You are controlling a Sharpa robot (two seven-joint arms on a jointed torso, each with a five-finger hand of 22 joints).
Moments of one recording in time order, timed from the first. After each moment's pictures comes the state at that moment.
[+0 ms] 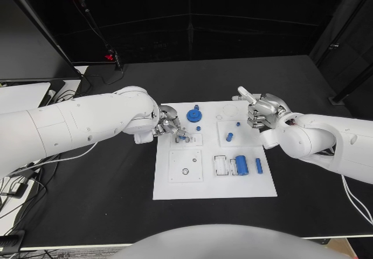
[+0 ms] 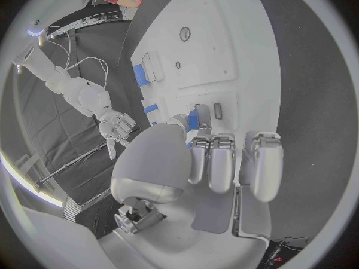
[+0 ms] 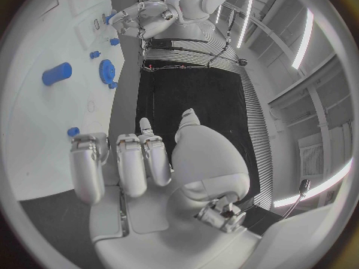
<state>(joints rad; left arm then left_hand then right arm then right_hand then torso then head) 1.39 -0.51 -0.24 1.26 -0.81 0.22 -0.42 1.34 0.09 0.14 0.33 0.50 0.87 0.06 0.61 0.76 1.46 -0.01 1.57 1.31 1.47 -0.06 1.57 1.31 0.01 1.46 0.06 1.57 1.31 1.23 -0.97 -0.17 1.59 -0.08 -0.40 0.25 1.10 0.11 -0.28 0.29 0.20 0.61 0.14 0.35 0.07 1.47 0.06 1.57 1.31 1.47 0.01 1.57 1.31 0.01 1.47 0.12 1.57 1.31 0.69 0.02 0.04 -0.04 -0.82</state>
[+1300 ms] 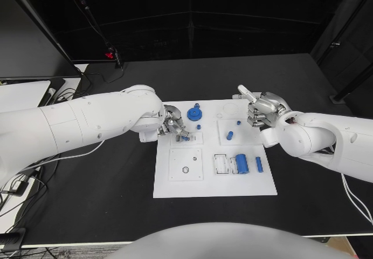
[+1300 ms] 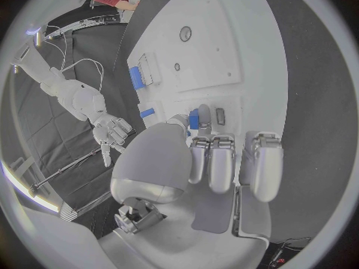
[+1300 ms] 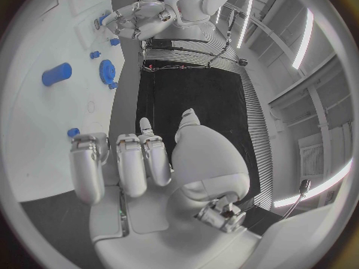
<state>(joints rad) 1.38 -0.46 -0.24 1.23 -0.81 0.24 -0.47 1.35 0.08 0.16 0.34 0.50 0.87 0.06 0.60 0.77 1.46 -0.01 1.57 1.31 1.47 -0.06 1.57 1.31 0.01 1.46 0.06 1.57 1.31 1.23 -0.97 -0.17 1.58 -0.08 -0.40 0.25 1.10 0.11 -0.28 0.29 0.20 0.61 0.14 0.36 0.07 1.47 0.06 1.57 1.31 1.47 0.01 1.57 1.31 0.01 1.47 0.12 1.57 1.31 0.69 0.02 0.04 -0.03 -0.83</state>
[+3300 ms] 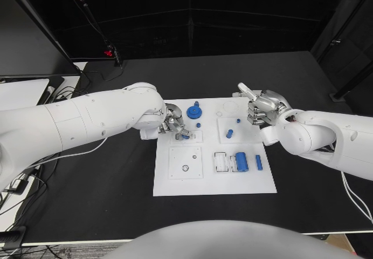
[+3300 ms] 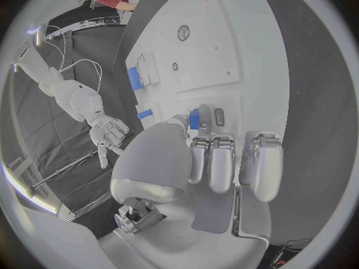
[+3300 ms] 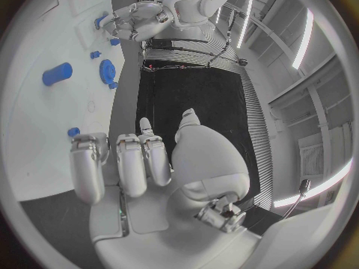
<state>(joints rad) 1.37 -0.43 -0.24 1.19 -0.81 0.27 -0.46 1.35 0.08 0.16 0.35 0.50 0.88 0.07 0.59 0.78 1.46 -0.01 1.57 1.31 1.46 -0.06 1.57 1.31 0.01 1.46 0.06 1.57 1.31 1.23 -0.97 -0.17 1.58 -0.08 -0.40 0.25 1.10 0.11 -0.29 0.29 0.20 0.61 0.14 0.36 0.07 1.47 0.06 1.57 1.31 1.47 0.01 1.57 1.31 0.01 1.47 0.12 1.57 1.31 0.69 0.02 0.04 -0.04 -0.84</state>
